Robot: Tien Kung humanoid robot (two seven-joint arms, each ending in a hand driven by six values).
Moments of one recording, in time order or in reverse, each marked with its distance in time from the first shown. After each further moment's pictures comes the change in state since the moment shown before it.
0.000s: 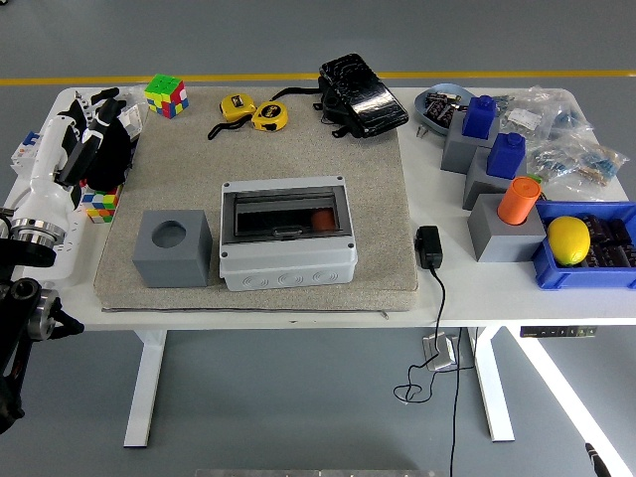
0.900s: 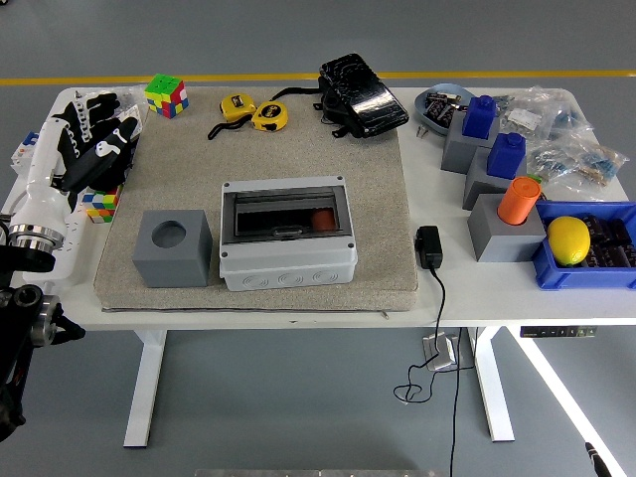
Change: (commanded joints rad) left arm 0.023 -0.012 -0.004 -0.016 0.030 0.030 -0.010; right arm 0.001 -0.002 -0.013 0.000 0.004 0.000 -0.003
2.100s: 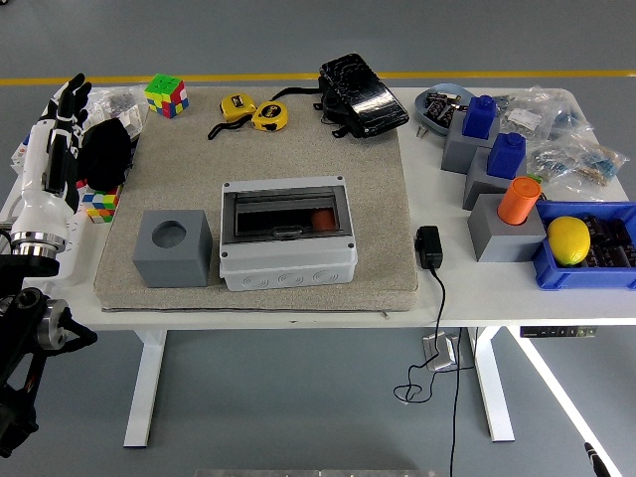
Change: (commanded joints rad) left arm 0.006 -0.002 0.030 0.015 -0.177 0.047 -0.120; right arm 0.003 0.001 0.003 0.000 0.001 -0.002 -0.002
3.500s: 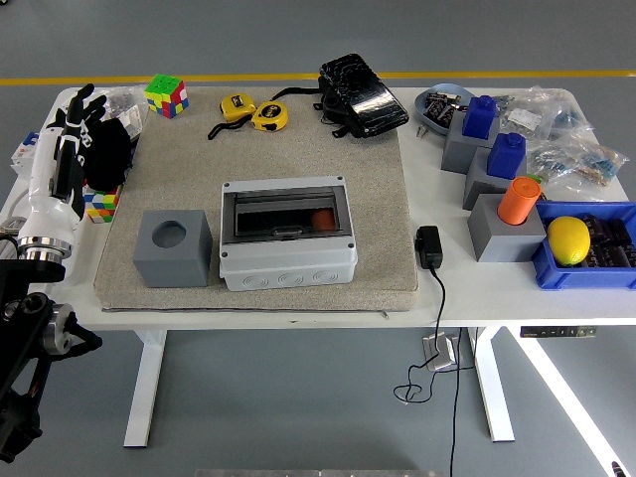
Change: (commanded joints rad) left arm 0.014 -0.004 0.024 -0.008 -0.009 0.019 0.031; right arm -0.008 0.003 0.435 0.000 -0.418 -0.036 -0.050
